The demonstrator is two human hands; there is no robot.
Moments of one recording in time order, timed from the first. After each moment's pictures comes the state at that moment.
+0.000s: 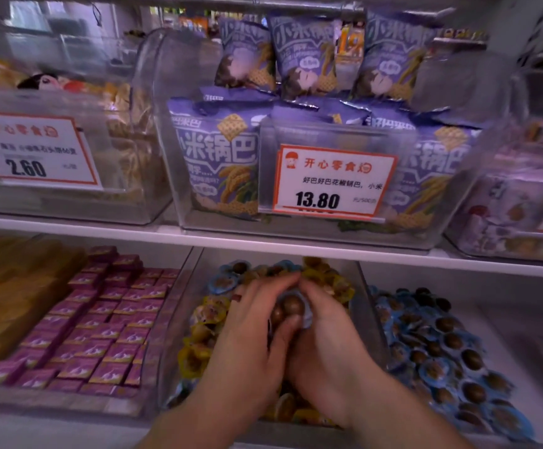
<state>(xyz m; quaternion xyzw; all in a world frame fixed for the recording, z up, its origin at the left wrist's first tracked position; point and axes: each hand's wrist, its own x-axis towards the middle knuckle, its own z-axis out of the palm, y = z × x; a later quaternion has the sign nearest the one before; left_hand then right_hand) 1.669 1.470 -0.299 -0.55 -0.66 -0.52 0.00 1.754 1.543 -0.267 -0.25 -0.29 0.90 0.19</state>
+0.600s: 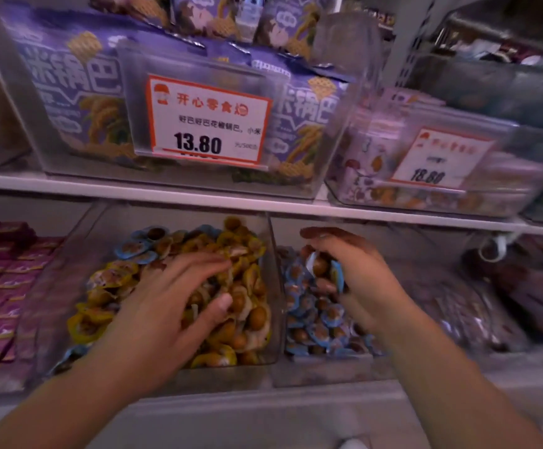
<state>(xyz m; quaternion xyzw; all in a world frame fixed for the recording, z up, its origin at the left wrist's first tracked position) 1.677 1.467 -0.304 -0.64 -0.67 -0.38 0.01 1.872 1.627 -0.247 -0.36 -0.57 0.64 0.37</state>
